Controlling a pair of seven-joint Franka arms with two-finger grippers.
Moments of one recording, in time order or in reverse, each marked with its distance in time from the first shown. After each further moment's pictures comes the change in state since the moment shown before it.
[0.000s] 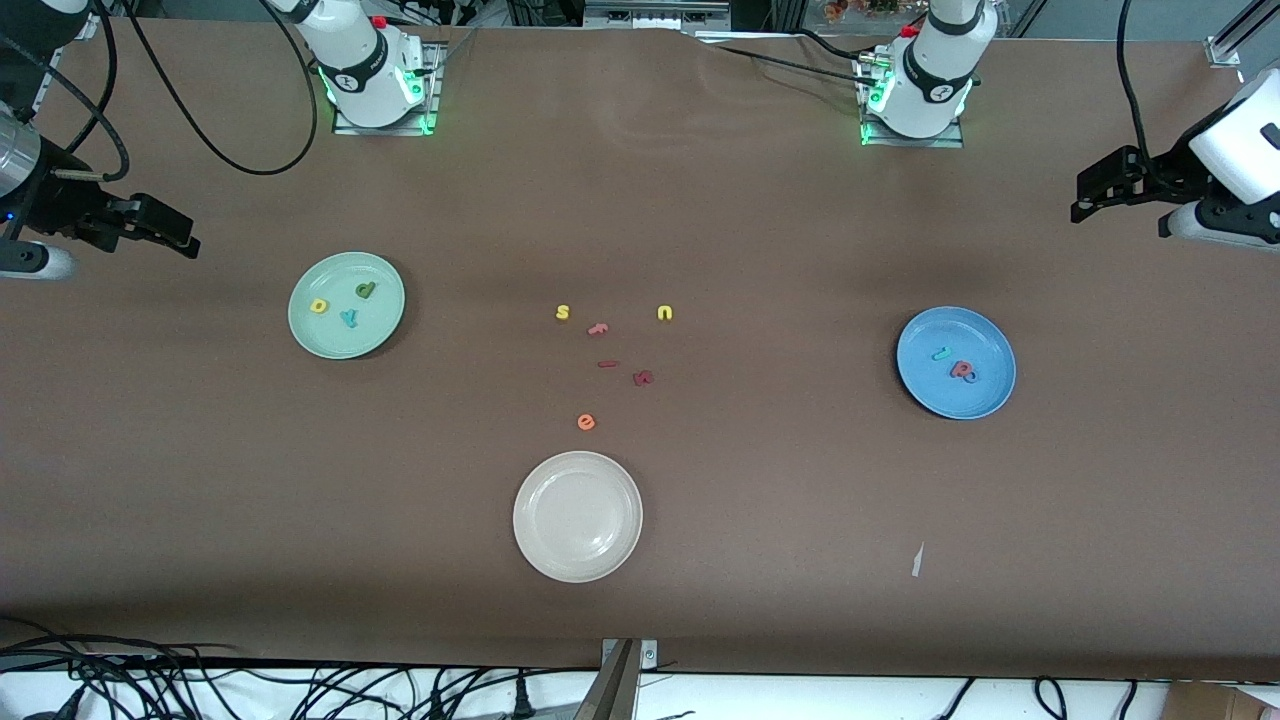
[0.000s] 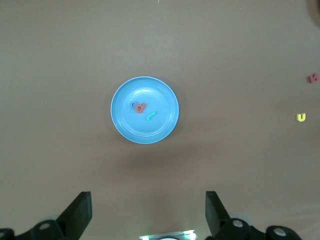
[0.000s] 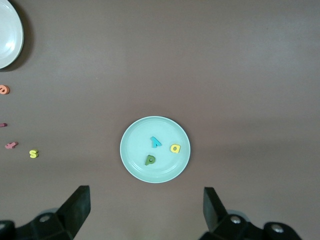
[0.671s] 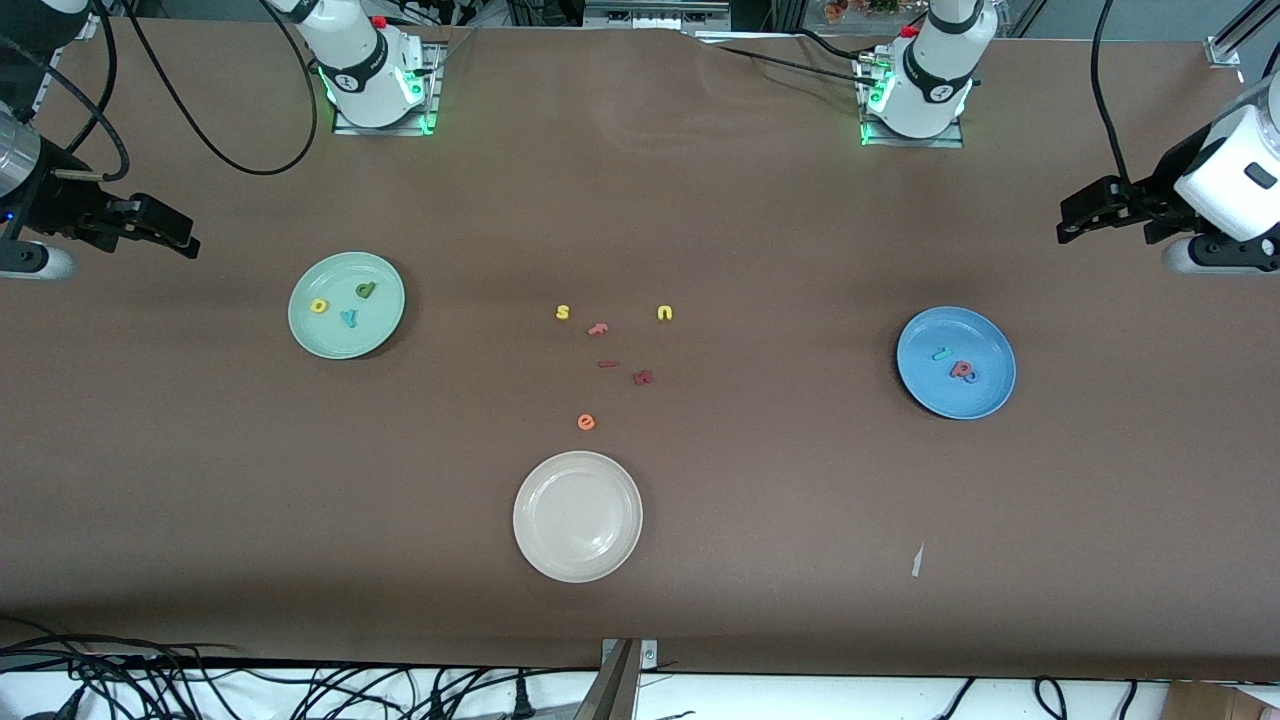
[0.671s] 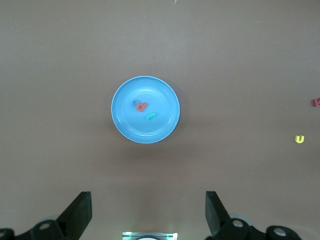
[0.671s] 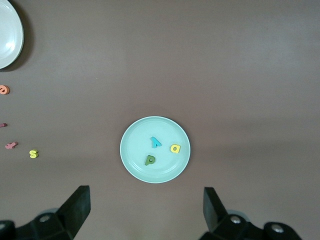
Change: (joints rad) left arm -0.060 0.043 0.052 0.048 0.003 -0.015 -0.126; right arm 0.000 0.000 0.000 0.000 0.000 0.000 0.000
